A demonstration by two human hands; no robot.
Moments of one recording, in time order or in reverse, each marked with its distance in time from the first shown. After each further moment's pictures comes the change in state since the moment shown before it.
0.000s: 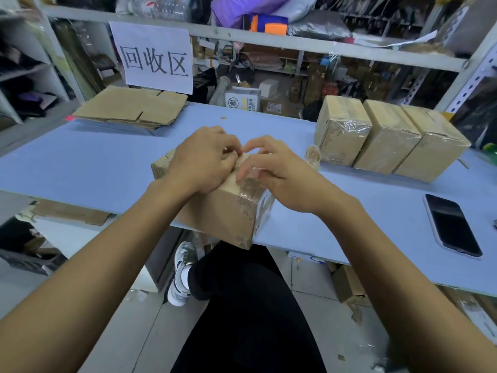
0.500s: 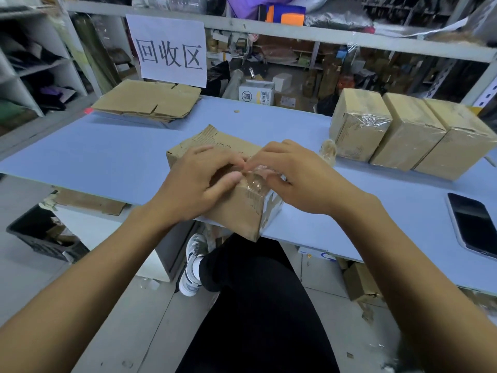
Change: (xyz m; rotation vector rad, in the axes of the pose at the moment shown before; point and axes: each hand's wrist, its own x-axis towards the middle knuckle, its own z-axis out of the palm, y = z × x) left_hand -0.058 -0.019 -0.009 -0.167 0.008 0.252; right_hand -0.002 -0.002 0.005 -0.228 0.000 -0.100
